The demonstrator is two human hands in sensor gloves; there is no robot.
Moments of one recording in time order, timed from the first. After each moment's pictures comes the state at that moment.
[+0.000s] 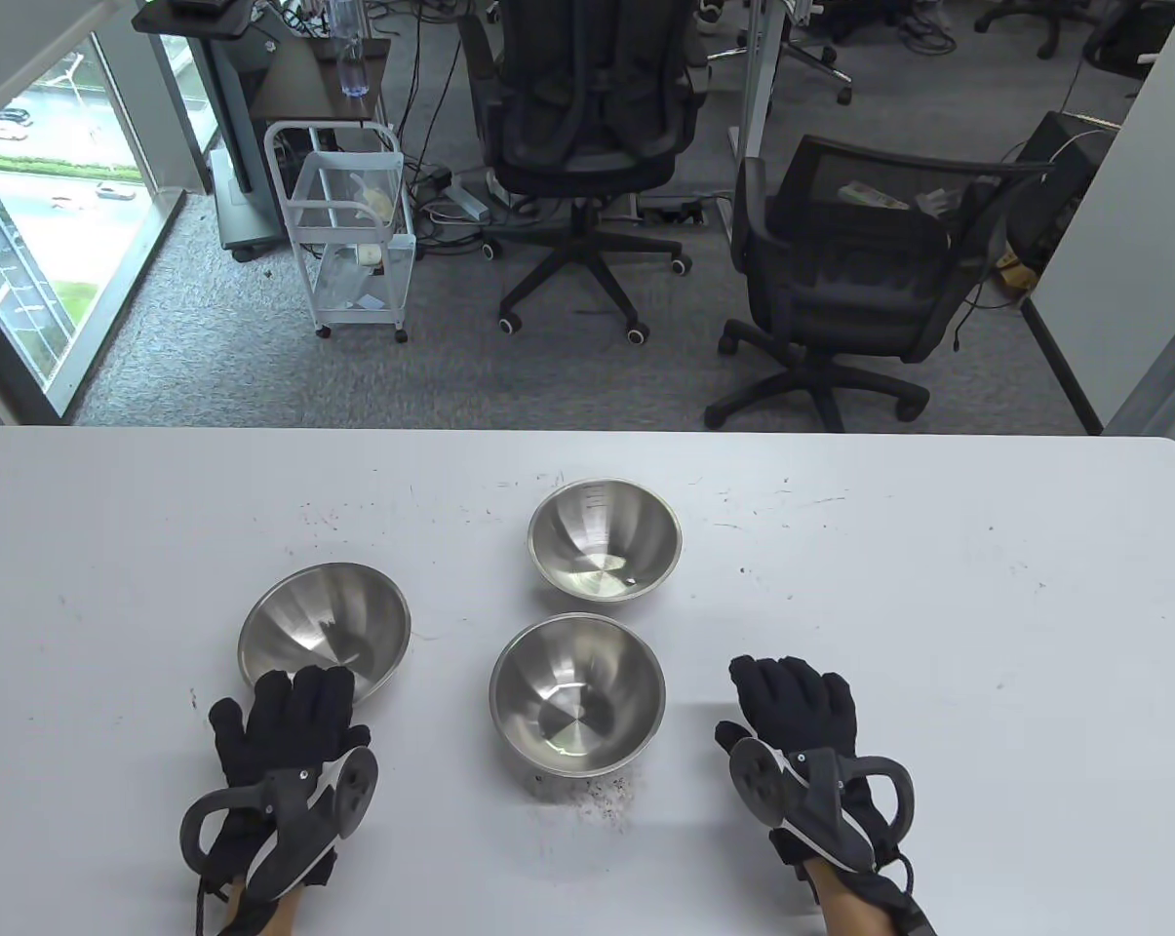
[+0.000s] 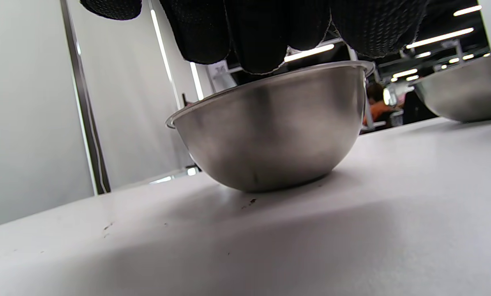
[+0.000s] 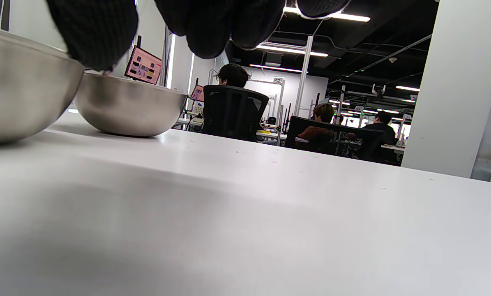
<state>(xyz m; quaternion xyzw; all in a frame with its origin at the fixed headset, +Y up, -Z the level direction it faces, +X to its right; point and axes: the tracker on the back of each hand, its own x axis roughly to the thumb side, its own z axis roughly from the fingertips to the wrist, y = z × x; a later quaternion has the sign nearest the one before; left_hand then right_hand) -0.259 -0.747 -0.276 0.12 0.07 -0.13 0.98 0.166 -0.746 -0.295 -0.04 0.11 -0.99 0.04</state>
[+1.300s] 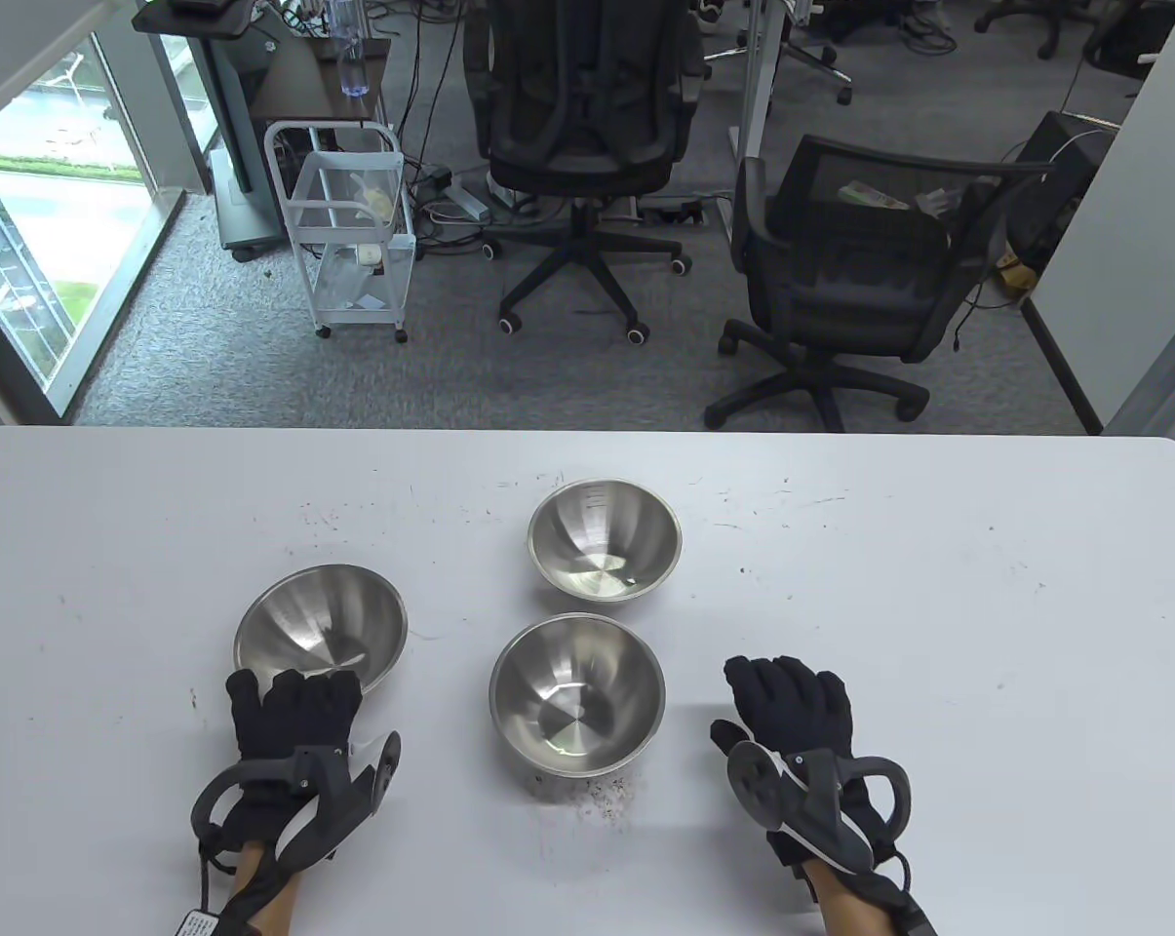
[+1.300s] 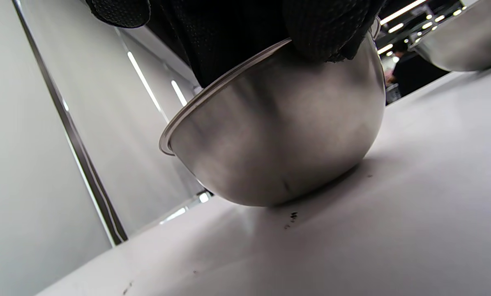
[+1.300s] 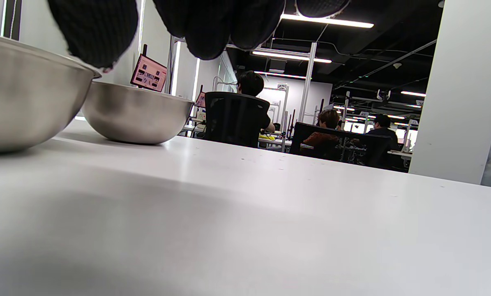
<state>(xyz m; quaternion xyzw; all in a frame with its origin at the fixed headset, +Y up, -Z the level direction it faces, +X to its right) -0.245 -0.751 -0.298 0.15 0.05 -0.26 0.95 0.164 -0.744 -0.293 -0.05 0.12 -0.99 0.04</state>
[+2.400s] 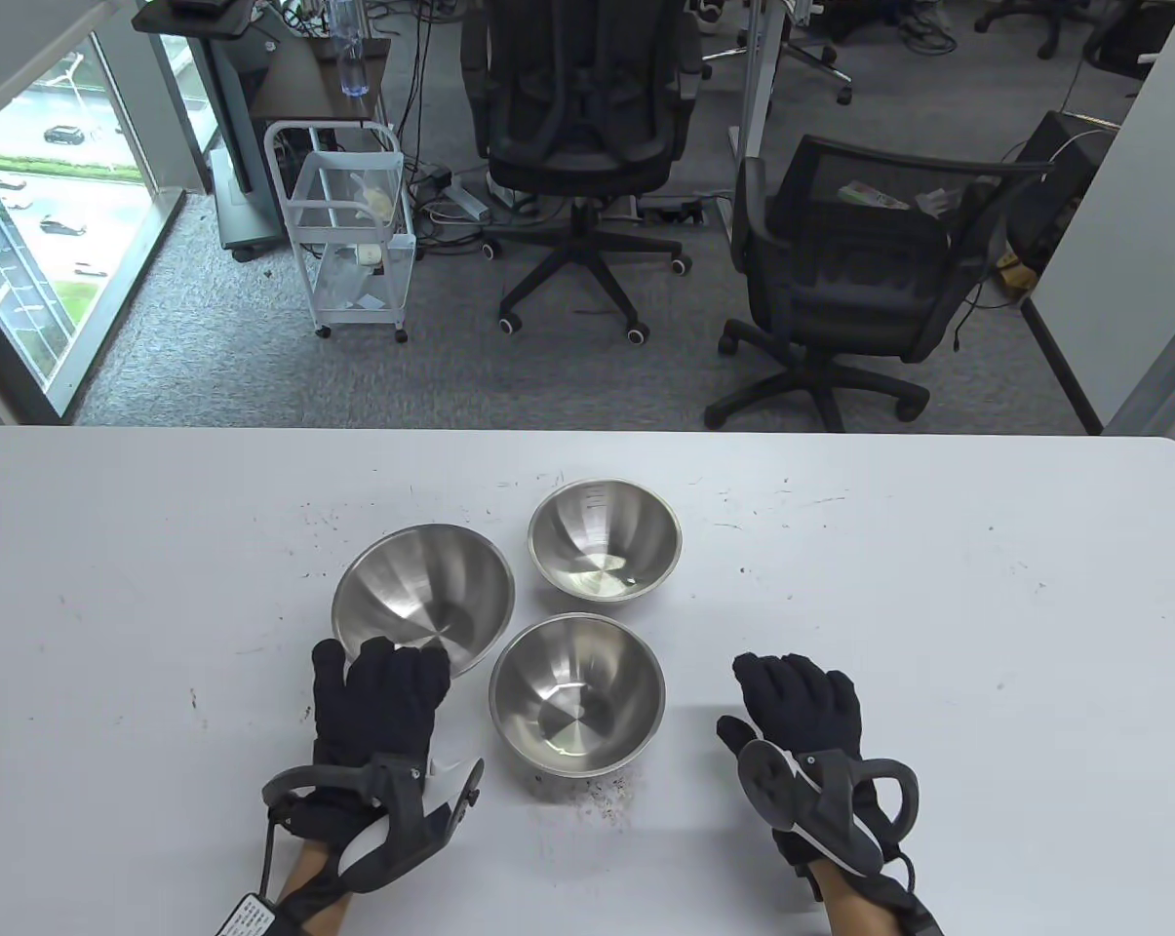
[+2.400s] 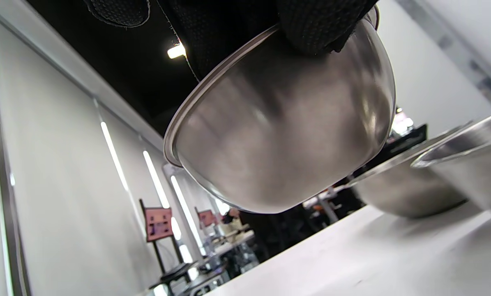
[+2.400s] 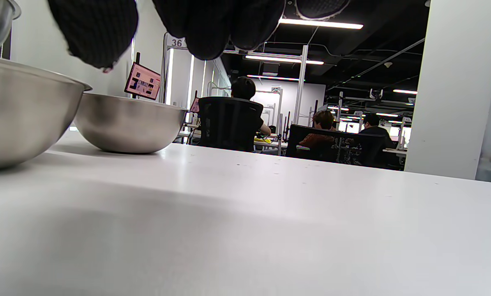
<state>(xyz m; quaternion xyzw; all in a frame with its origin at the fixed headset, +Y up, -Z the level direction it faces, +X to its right) -0.162 -0.700 -0.270 0.28 -0.04 -0.22 0.93 0.171 -0.743 -0.292 -0.04 0.13 -0.99 0.02</state>
